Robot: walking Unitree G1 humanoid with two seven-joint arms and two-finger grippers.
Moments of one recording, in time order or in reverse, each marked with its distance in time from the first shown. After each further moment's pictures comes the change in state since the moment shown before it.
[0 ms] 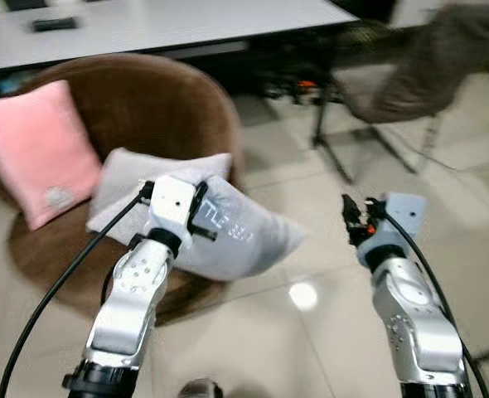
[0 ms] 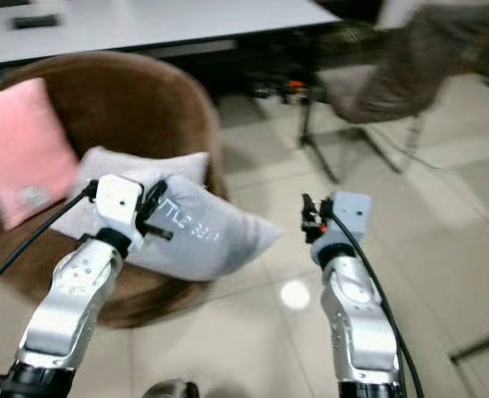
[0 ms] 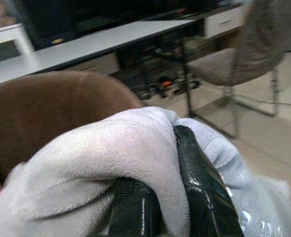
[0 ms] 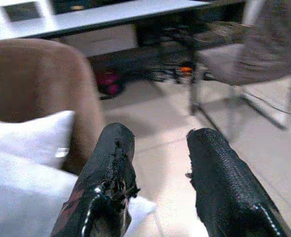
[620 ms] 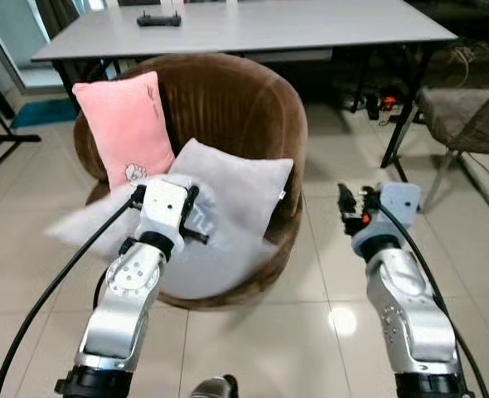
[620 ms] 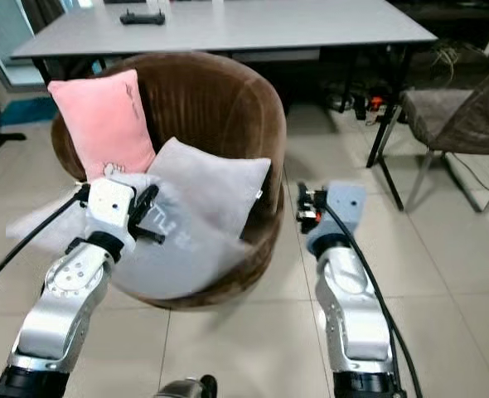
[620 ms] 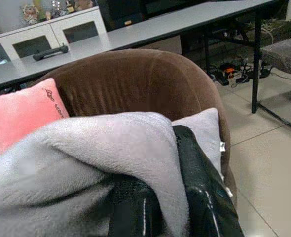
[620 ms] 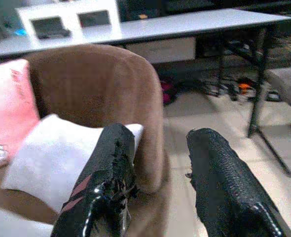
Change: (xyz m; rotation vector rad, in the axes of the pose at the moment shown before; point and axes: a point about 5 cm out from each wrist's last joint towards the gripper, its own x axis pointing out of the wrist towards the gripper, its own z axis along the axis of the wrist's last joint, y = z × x) left arm -0.003 0.006 -0.003 0.009 0.023 0.026; right arm 0.007 0.002 0.008 -0.036 -0.033 -0.037
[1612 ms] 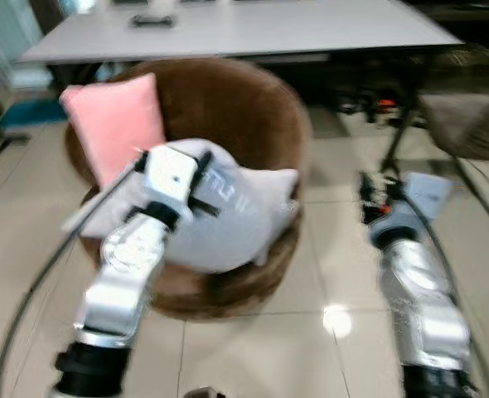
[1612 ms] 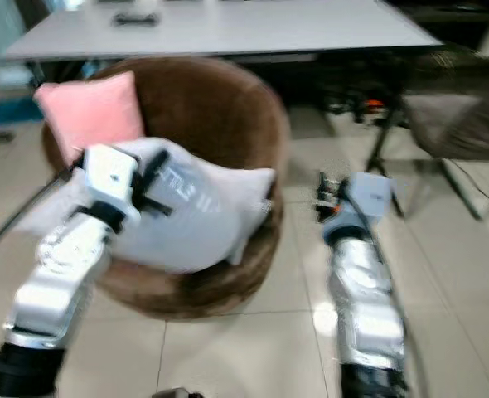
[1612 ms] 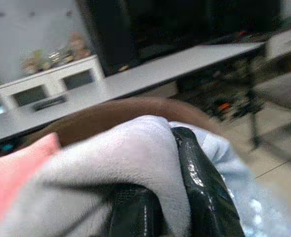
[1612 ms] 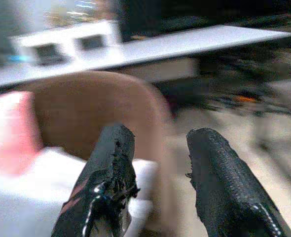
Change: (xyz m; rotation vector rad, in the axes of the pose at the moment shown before) left arm 0.012 0.008 0.047 0.063 -0.168 -0.054; right arm 0.006 0.007 0.022 0.091 -0.098 0.032
